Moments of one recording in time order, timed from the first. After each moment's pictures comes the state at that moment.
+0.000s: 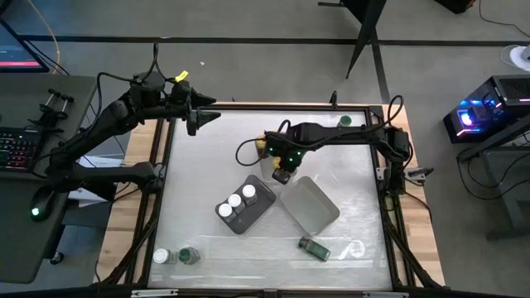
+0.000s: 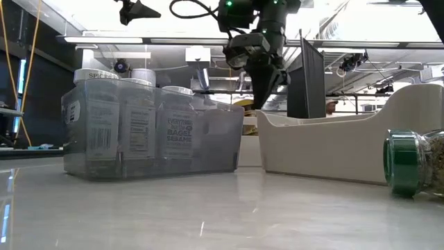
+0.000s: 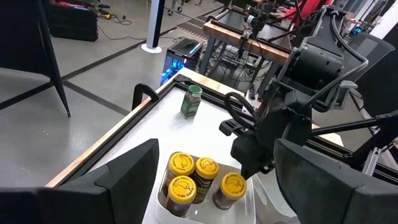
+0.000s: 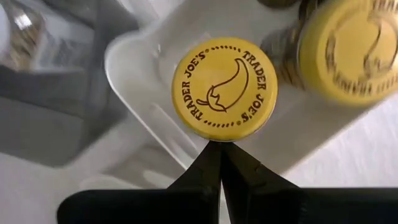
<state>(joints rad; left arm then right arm) 0.61 0.95 1.15 -0.51 0.31 -0.15 -0.12 1.92 1.65 -1.09 -0.05 0.39</state>
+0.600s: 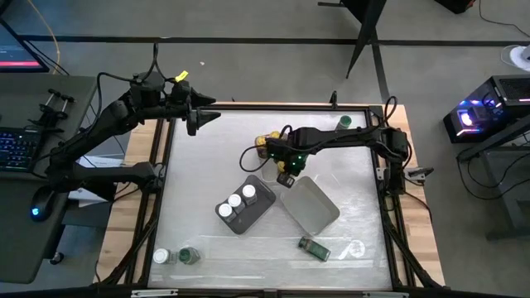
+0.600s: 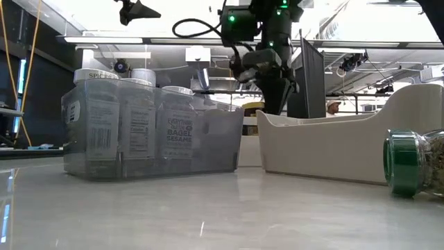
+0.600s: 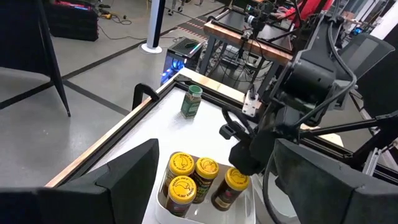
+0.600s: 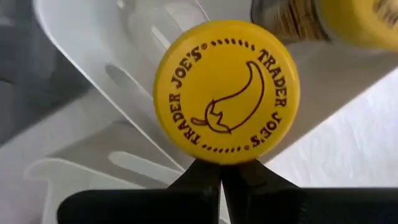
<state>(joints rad) 0.61 0.95 1.15 -0.51 0.31 -0.16 -0.12 1.94 1.58 -1.12 -0.04 0.38</state>
